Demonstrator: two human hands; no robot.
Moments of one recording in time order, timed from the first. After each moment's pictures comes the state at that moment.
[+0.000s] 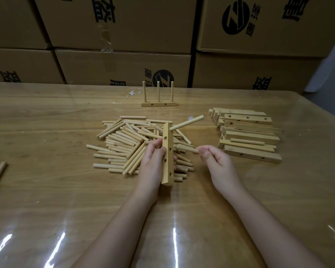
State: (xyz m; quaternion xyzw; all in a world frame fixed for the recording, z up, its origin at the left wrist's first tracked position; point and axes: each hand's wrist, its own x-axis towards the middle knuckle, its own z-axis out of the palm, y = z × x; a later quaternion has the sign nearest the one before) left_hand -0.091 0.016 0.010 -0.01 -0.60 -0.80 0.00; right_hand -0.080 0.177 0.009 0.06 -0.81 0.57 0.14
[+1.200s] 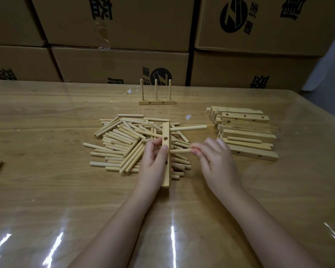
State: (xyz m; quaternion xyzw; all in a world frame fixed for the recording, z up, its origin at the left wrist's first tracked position) left_hand -0.088 0.022 0.006 -0.06 -0.64 -0.76 0.06; right_hand -0.071 0.172 0.023 0.15 -0.90 0.23 0.33
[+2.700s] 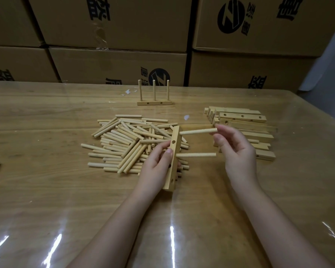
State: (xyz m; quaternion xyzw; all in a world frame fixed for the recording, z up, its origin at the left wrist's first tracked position) left_hand -0.087 0.020 0.001 -0.09 -0.68 -0.73 -0.01; right_hand -0.075 0.199 0.031 0.02 -0.74 0.60 0.29
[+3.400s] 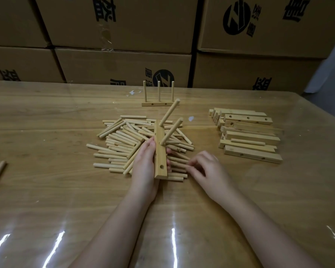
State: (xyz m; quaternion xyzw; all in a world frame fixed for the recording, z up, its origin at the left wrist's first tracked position) left_hand -0.096 0.011 0.012 0.02 -0.48 -0.88 0.00; right_hand -0.080 0.171 -0.002 0.11 -0.94 0.31 0.12
